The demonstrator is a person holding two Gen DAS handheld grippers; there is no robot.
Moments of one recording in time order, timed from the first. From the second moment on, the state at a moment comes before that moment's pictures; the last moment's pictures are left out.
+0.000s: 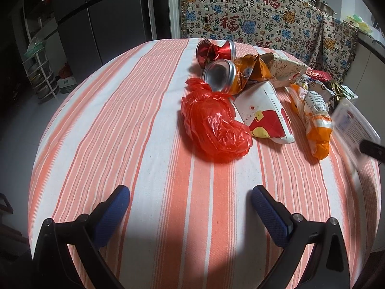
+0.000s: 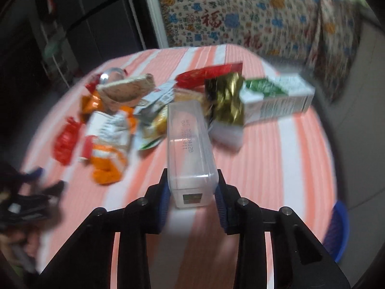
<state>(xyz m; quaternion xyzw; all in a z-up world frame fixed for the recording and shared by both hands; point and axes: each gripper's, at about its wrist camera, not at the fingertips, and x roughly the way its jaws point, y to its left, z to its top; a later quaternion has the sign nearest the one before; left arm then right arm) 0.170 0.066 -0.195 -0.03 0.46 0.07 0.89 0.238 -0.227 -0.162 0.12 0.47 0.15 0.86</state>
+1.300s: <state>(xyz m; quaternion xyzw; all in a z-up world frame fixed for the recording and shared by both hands) 0.180 0.081 -0.175 -0.06 0.48 -0.08 0.87 0.158 -0.207 -0.191 0.01 0.44 0.10 0.89</state>
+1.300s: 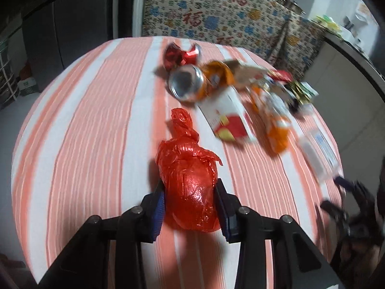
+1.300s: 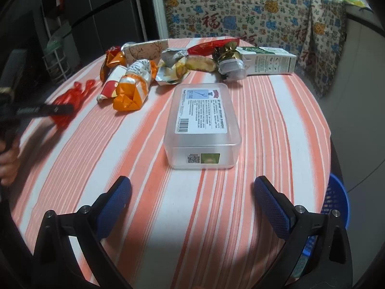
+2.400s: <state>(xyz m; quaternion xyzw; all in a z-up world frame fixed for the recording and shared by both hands) 0.153 0.026 -0.137 -0.02 0.48 -0.13 0.87 0.220 -0.222 -0.144 0.05 0.52 0.14 0.84</state>
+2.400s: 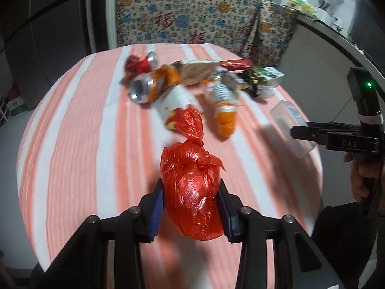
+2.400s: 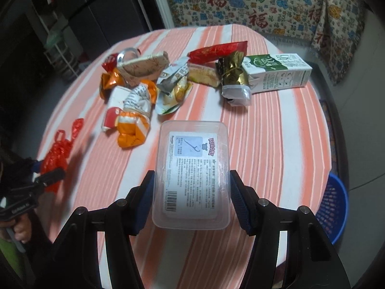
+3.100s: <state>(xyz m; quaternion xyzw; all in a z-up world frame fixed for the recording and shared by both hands) 0.199 -0.249 -0.132 0.02 0.48 -0.31 0.82 0.187 -0.457 -0.136 0.13 0.48 -0.05 0.87</state>
